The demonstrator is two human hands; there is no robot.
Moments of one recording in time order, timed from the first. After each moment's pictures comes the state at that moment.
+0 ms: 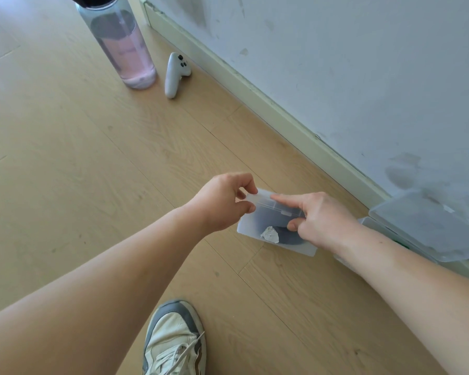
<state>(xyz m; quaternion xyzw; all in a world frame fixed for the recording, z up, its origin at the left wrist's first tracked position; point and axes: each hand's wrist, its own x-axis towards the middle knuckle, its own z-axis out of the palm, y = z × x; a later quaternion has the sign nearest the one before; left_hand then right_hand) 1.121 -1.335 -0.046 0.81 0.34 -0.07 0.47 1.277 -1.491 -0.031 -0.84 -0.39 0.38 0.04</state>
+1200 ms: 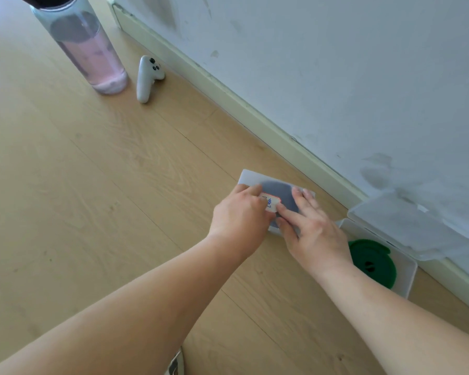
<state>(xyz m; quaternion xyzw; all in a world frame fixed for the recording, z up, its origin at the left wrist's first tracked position) 1.181 -1.400 -0.078 0.92 0.30 -0.02 0.25 1.280 -1.541 -0.079 -0.89 -0.39 0.19 0.13</state>
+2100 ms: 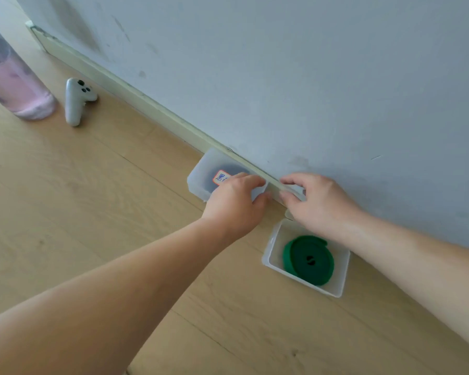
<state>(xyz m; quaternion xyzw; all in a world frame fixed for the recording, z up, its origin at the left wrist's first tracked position) 1.270 -1.438 -0.044 0.87 0.26 0.04 0.42 1.373 -1.567 0.029 -0.91 -0.28 0.28 0.14</state>
